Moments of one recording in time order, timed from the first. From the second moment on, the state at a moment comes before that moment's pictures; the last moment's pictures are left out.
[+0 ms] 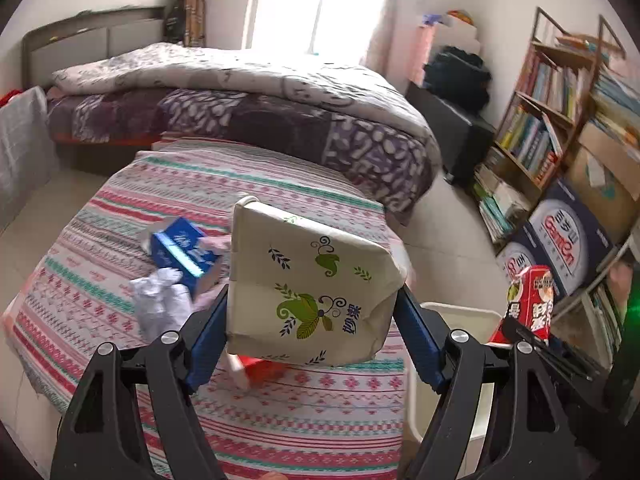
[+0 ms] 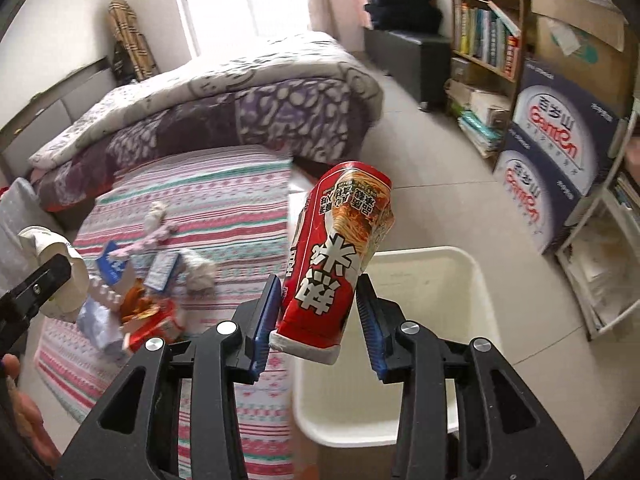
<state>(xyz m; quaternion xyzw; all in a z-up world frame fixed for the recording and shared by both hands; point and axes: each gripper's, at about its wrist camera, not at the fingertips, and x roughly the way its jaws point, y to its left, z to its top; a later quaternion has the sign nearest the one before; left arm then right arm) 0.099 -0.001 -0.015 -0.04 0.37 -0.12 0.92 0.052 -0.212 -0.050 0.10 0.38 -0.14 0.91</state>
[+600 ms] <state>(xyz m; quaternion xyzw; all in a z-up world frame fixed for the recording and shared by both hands) 0.092 -0.102 -0.049 0.02 0.39 -0.20 0.90 0.025 -0.292 -0.045 0.14 0.37 -0.22 0.89</state>
